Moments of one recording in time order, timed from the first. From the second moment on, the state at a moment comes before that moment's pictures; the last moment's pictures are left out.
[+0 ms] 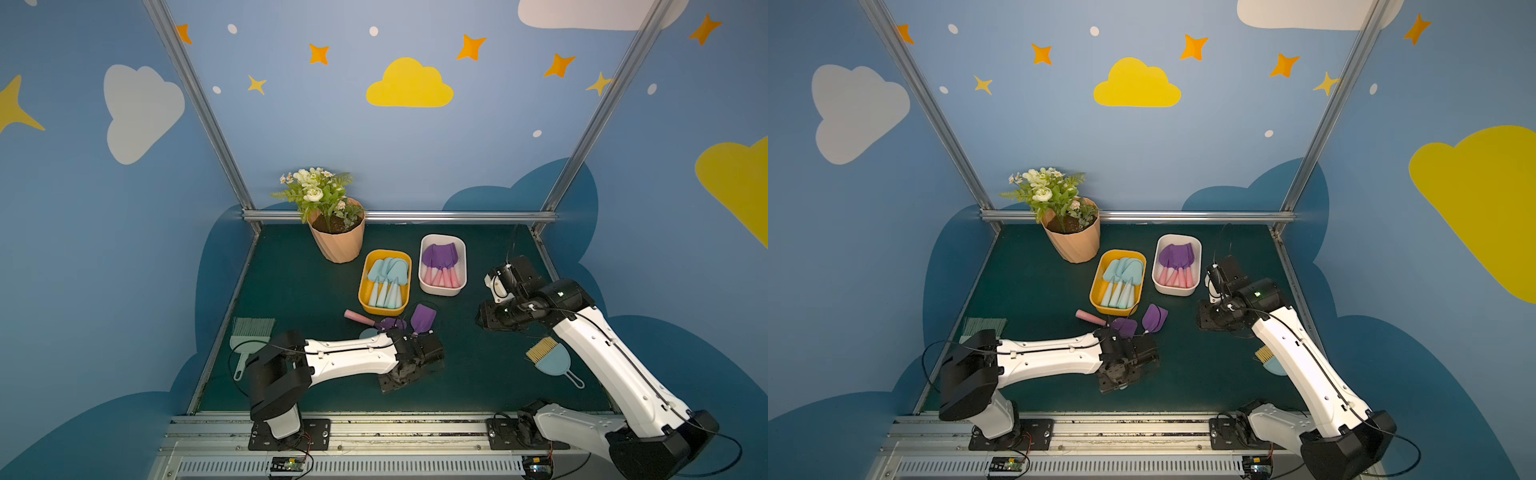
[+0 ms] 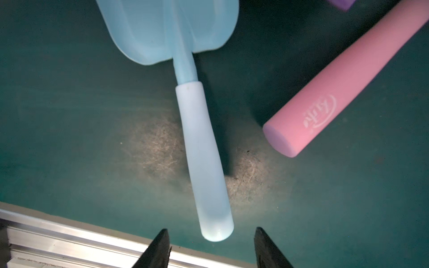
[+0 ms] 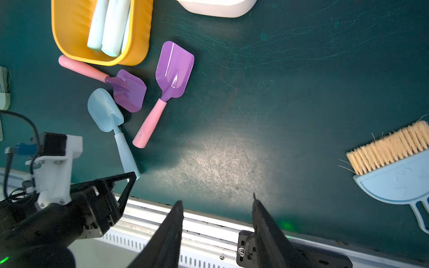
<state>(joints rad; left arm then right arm) -1.18 1.70 1.14 -0.97 -0.08 -1.54 0.50 1.16 1.26 -1.27 -0.08 0.40</state>
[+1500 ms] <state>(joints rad) -1.13 1.68 1.00 -0.81 -0.01 -1.50 0.49 1.21 1.26 -1.25 -0.10 0.39</state>
